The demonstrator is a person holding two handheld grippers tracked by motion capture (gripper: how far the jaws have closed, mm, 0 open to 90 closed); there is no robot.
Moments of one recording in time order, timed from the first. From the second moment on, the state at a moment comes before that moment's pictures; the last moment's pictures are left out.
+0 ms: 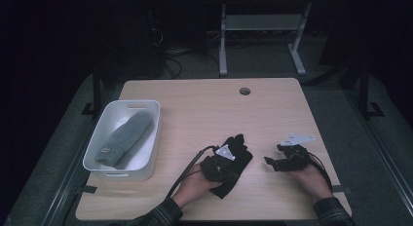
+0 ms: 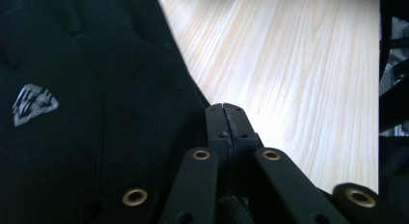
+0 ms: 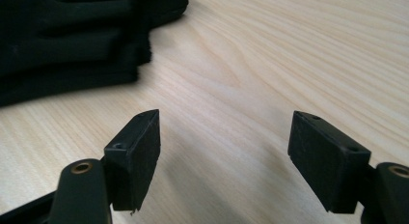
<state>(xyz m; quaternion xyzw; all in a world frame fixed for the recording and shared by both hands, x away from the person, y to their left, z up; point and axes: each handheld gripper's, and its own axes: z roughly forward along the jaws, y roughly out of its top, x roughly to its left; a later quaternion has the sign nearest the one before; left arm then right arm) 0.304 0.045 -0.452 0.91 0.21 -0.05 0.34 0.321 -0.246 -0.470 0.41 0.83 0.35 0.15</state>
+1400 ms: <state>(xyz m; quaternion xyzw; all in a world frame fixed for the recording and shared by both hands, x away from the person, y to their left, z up) 0.343 0.106 -0.418 0.91 0.20 -0.01 0.36 0.324 -0.252 -0.479 0.41 0.83 0.35 0.15</state>
